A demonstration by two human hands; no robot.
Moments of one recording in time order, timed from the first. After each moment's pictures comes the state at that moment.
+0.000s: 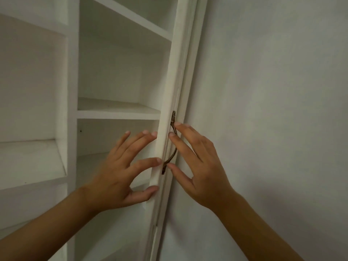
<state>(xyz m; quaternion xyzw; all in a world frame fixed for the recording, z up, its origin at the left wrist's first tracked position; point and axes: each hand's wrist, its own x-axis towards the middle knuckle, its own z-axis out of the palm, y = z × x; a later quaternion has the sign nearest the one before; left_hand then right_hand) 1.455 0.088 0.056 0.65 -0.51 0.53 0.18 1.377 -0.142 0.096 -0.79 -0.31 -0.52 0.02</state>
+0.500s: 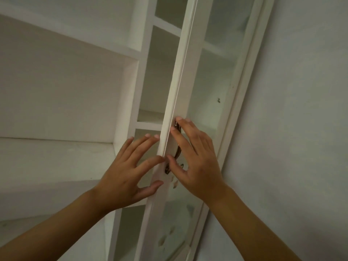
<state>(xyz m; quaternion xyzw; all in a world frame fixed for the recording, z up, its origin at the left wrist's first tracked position) 1.468 0.180 0.046 0.77 -0.34 0.53 0.09 1.461 -0.043 0.112 -0.73 -0.39 -0.55 0.08</state>
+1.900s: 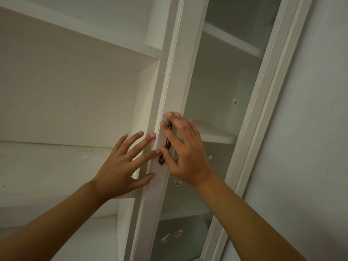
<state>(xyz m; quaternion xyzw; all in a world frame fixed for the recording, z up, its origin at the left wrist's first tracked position) 1.557 0.256 0.035 0.80 -0.28 0.54 0.02 1.567 0.029 0.112 -0.72 -0.44 -0.53 0.11</state>
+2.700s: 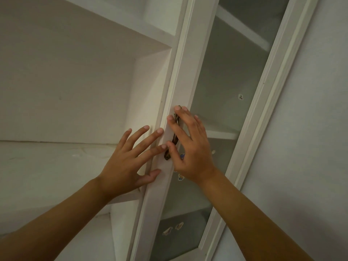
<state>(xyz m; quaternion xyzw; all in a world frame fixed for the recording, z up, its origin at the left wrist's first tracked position) 1.589 0.266 0.034 0.77 -0.32 0.54 0.08 1.579 0.050 0.109 -0.74 -0.40 -0.53 0.12</state>
